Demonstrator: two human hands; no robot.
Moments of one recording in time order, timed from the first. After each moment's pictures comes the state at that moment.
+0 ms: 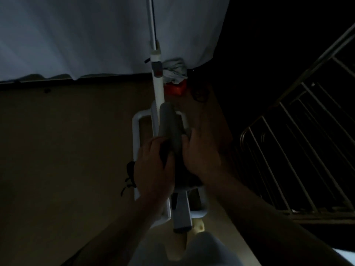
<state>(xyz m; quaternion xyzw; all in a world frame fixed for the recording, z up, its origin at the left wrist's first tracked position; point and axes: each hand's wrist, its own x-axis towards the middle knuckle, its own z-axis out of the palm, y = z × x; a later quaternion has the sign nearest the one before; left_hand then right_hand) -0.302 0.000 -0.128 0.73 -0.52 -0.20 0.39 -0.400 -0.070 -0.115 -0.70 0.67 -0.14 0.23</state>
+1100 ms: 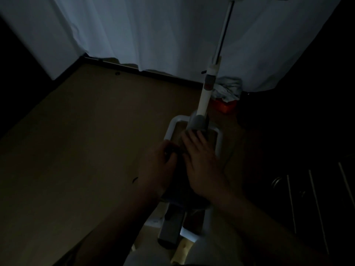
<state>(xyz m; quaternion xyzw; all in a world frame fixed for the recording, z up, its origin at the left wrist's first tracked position) -0.299 -0.014 -0.127 0.79 -0.38 -0.21 0.43 -0.402 -0.096 -0.123 -0.91 0.33 -0.12 0.23</state>
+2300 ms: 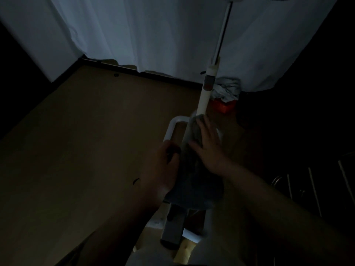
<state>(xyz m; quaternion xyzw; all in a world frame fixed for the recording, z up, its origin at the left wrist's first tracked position) -0.297 -0.014 -0.129 0.79 -0.37 -0.21 0.44 -0.392 -0.152 -0.145 -0.85 0.34 -0.16 0.36</state>
